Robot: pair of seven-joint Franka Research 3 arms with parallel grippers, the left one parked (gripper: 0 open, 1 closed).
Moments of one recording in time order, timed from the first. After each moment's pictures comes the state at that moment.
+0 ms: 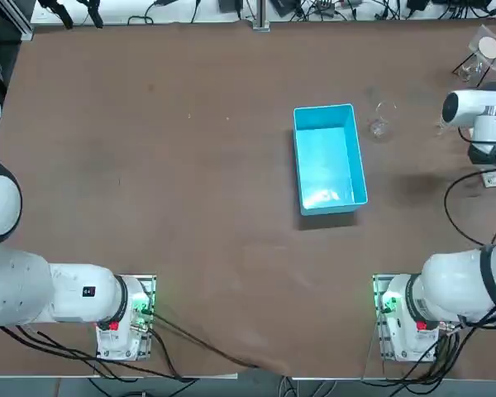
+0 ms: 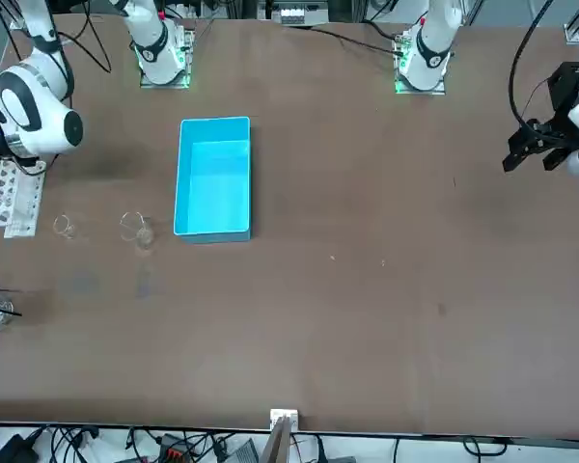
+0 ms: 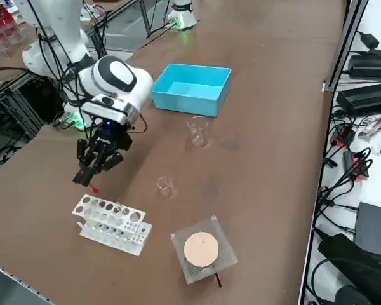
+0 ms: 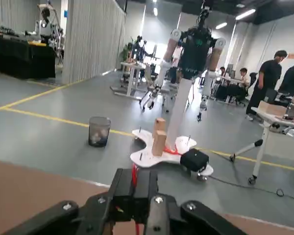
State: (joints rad) arm -0.17 0.08 -0.16 -2.44 -1.74 1.95 2.34
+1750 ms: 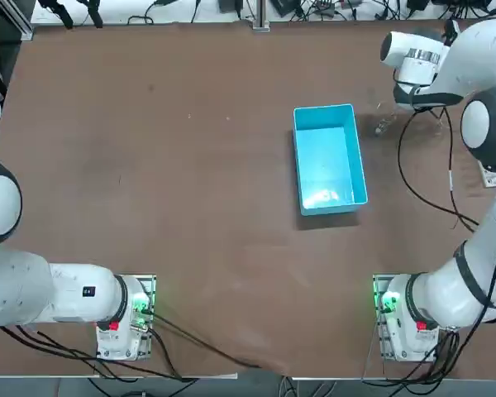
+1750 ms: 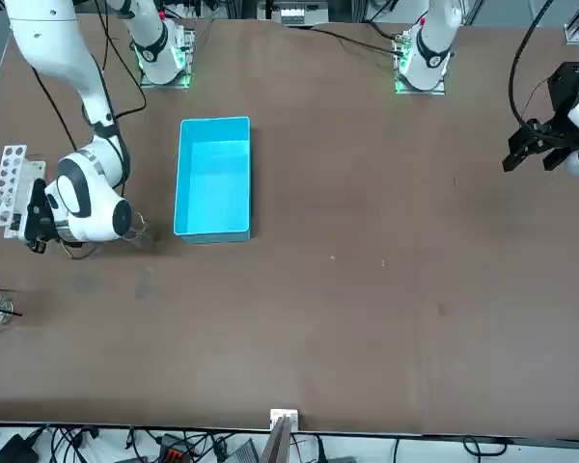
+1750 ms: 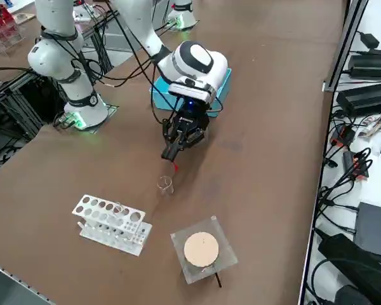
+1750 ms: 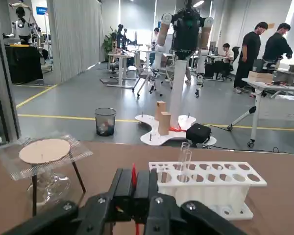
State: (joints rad) arm 0.18 0.50 -0.16 -1.91 -1.28 1.74 2.33
